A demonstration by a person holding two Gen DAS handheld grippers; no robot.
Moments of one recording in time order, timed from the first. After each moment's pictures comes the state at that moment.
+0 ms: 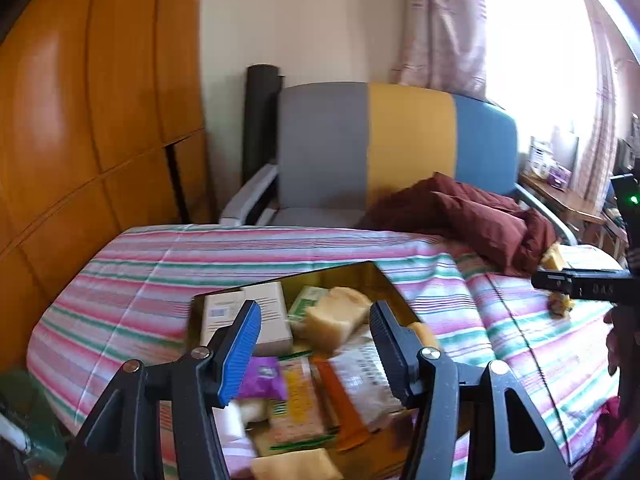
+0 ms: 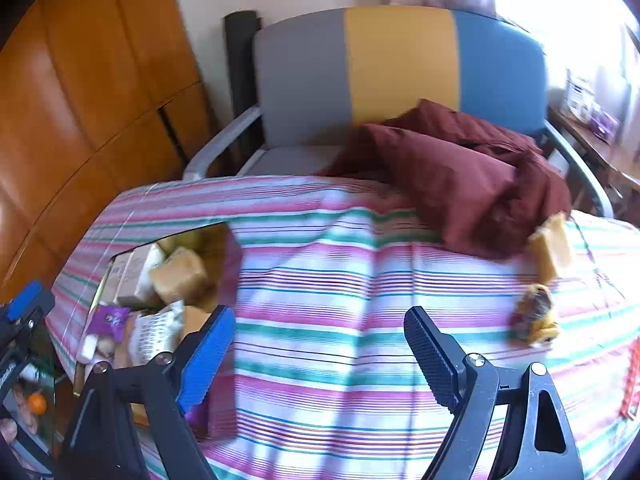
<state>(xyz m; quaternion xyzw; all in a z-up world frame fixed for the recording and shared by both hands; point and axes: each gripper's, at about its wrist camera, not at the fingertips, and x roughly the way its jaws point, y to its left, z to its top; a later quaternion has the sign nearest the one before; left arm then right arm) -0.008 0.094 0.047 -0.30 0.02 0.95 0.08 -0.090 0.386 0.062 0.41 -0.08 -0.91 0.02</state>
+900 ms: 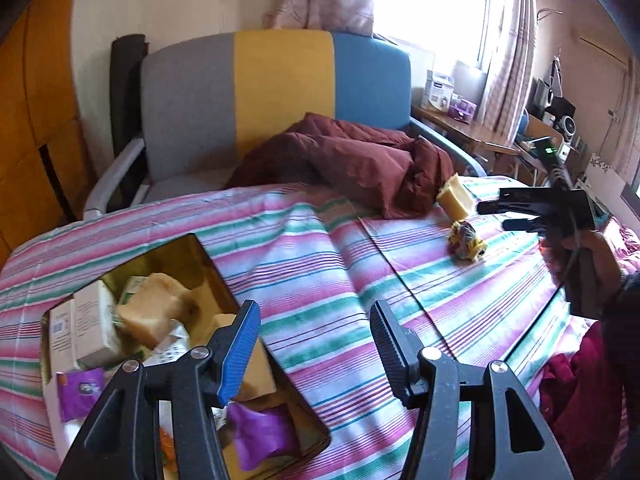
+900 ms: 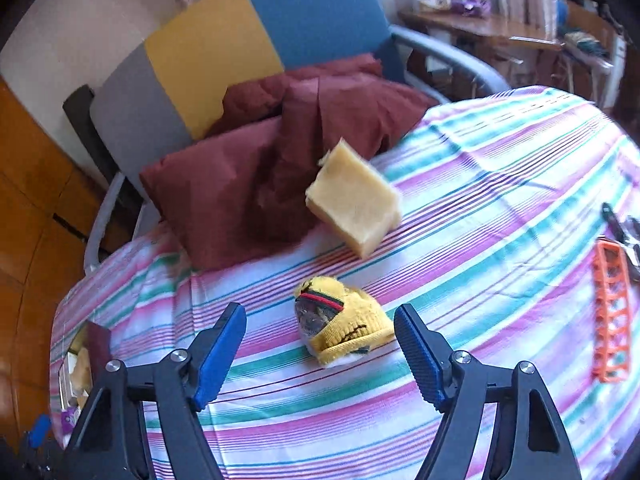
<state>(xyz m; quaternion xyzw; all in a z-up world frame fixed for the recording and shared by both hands) -0.030 0.228 0.018 -0.38 0.06 0.89 0.26 -0.098 0.616 0.007 0.45 -0.24 -0.85 -0.13</state>
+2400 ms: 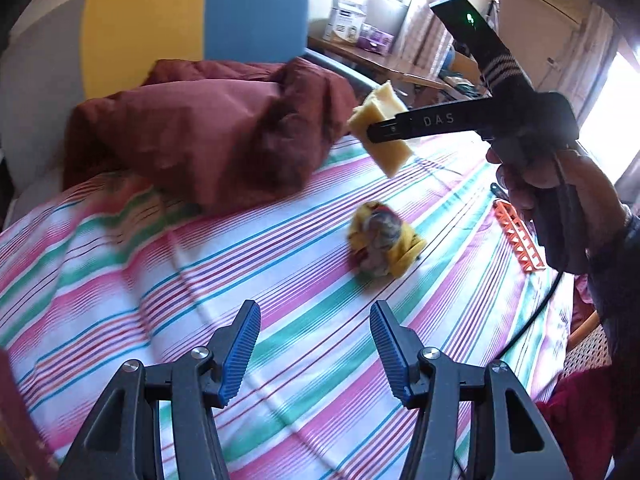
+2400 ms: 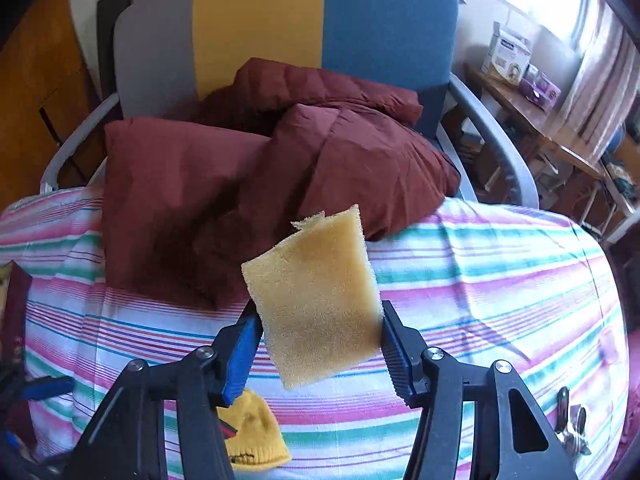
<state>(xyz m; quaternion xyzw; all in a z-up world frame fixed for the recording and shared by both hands) -0.106 0.437 -0.058 -0.46 0.10 0.78 0.42 -0.179 0.658 0.007 0.49 -0.01 -0.87 -0.08</state>
